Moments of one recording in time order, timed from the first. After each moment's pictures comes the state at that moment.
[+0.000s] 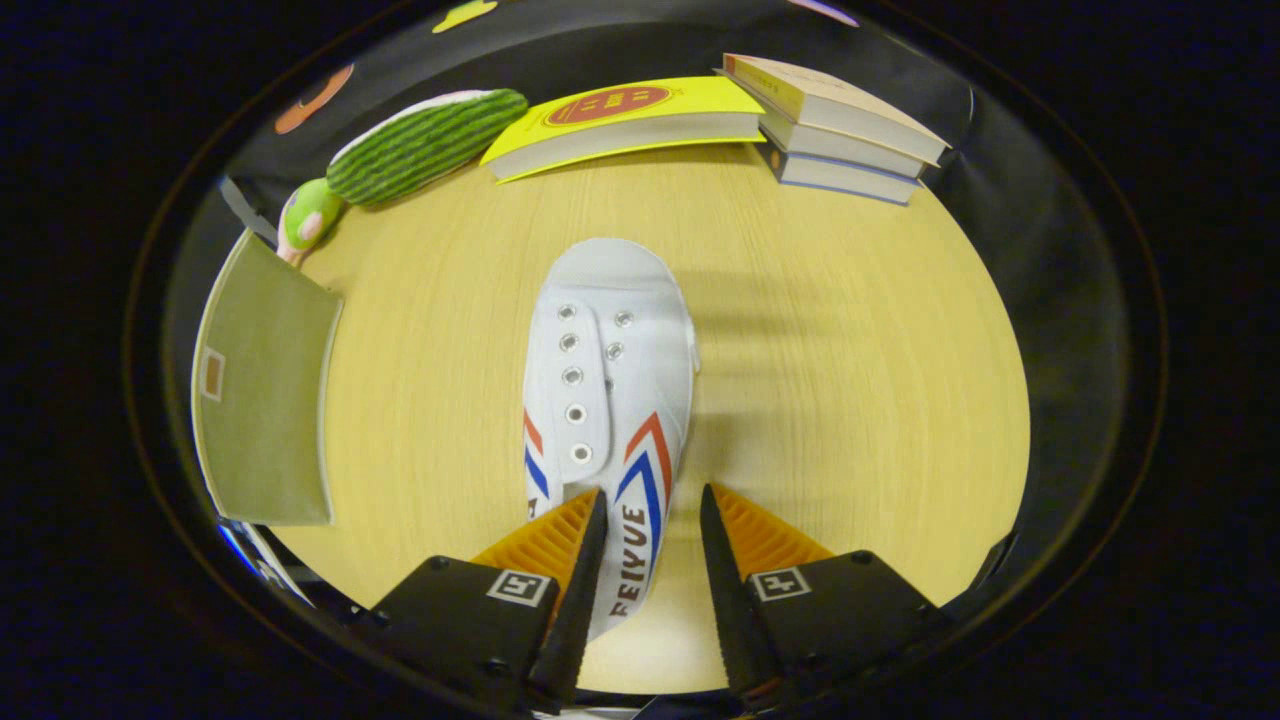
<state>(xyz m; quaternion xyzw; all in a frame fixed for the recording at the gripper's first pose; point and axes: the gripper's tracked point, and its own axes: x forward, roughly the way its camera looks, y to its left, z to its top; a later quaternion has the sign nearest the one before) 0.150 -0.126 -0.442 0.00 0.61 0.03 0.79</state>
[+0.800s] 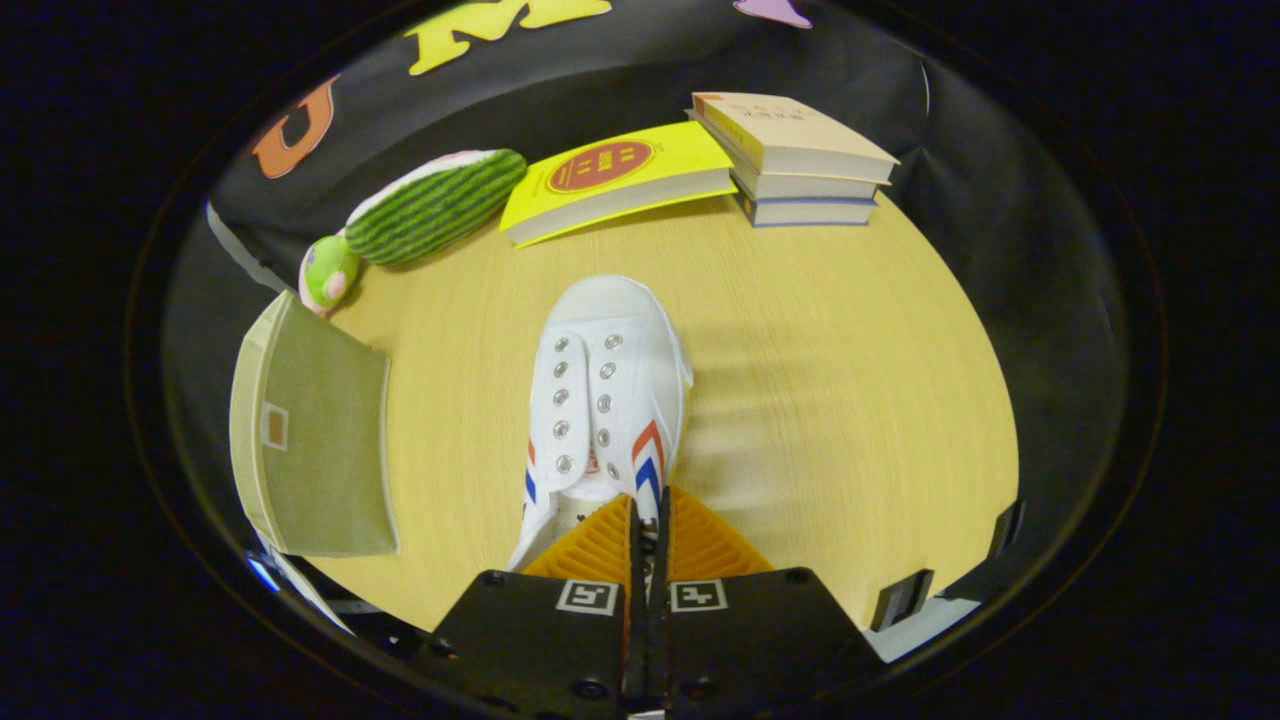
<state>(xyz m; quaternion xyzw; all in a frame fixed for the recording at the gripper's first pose) 0.146 -0.108 -0.361 0.05 0.55 0.00 0.83</state>
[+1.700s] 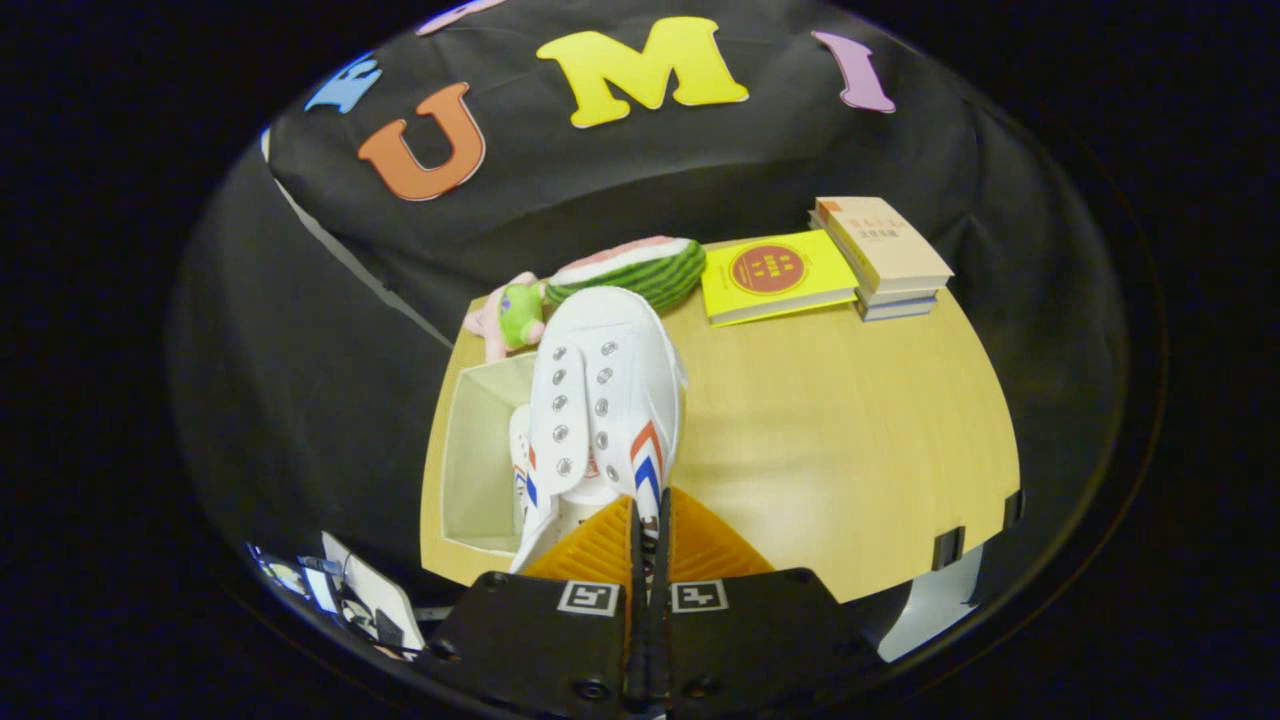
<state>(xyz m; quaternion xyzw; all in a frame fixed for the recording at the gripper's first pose) 0.103 0.091 -0.157 0.08 0.50 0.09 0.86</state>
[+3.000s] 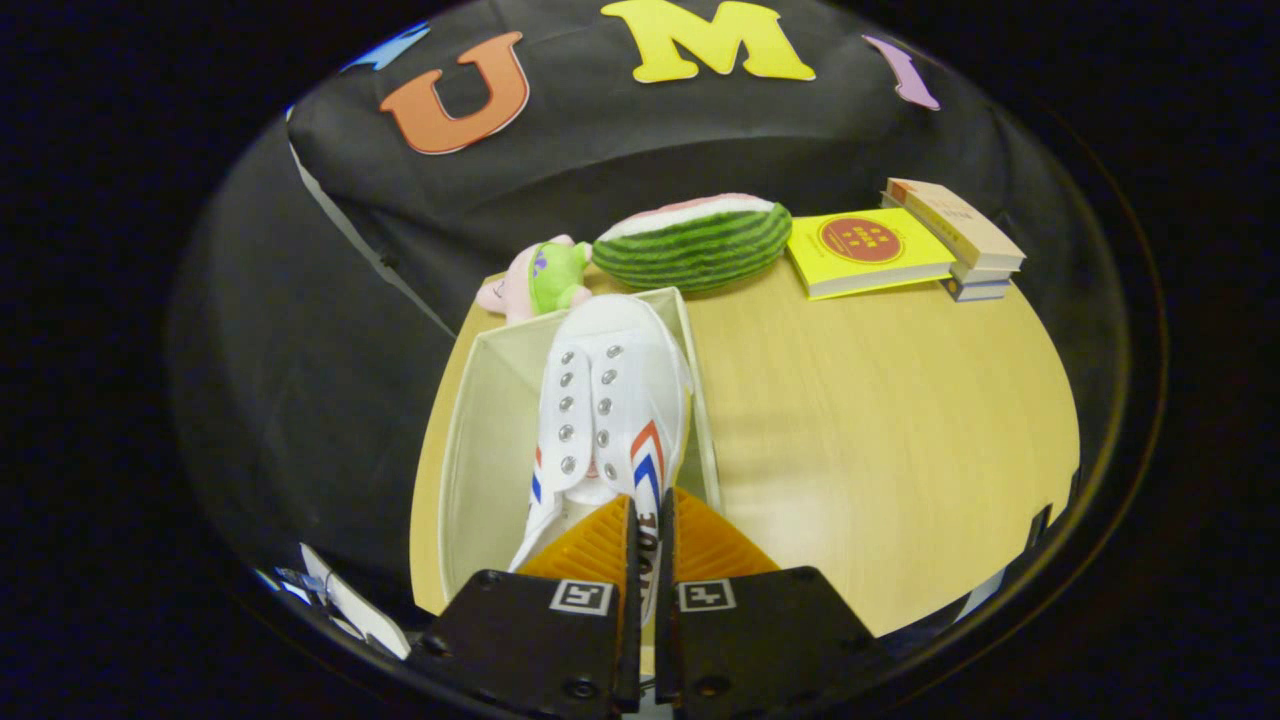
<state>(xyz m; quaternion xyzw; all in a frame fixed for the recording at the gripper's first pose) 0.127 0.228 -0.288 0.09 0.47 0.10 0.87</state>
